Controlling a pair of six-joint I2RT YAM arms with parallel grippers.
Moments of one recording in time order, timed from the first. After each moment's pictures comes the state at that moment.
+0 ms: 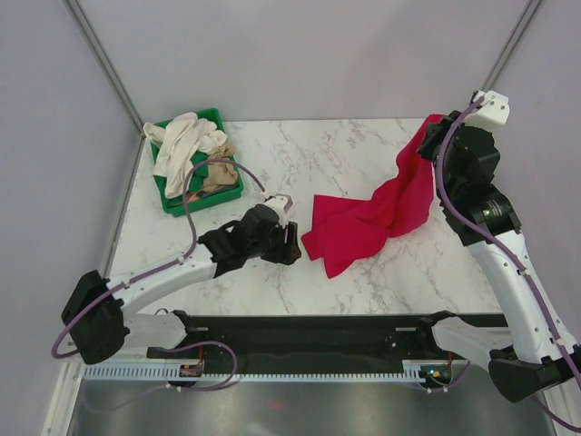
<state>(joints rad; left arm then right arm) -0.85 1.19 0.82 -0.37 -0.06 -0.50 0.32 1.08 1.37 -0.35 0.50 0.38</state>
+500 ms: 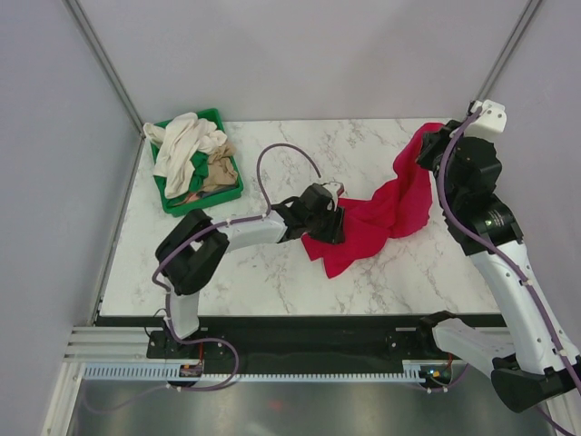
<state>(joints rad) -0.86 1.89 1.23 -0.09 0.13 -0.49 0.32 1.02 1.30 -0.35 0.42 0.37</state>
